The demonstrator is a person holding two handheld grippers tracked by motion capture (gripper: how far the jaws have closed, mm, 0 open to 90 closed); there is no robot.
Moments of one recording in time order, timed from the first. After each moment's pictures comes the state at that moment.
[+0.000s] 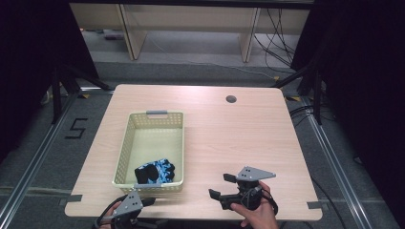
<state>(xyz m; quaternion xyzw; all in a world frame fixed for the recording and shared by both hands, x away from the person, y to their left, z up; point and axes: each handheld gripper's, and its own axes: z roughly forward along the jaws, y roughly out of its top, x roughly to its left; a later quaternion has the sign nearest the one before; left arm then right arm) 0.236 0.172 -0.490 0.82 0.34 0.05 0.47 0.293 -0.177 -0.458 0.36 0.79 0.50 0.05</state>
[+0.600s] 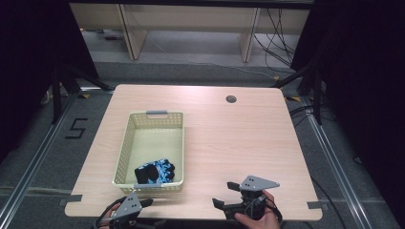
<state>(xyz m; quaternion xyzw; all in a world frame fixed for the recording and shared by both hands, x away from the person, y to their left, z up) 0.234 0.176 -0.496 0.82 0.33 0.07 0.46 0.274 -0.188 -0.469 0.36 0.80 0.48 0.05</state>
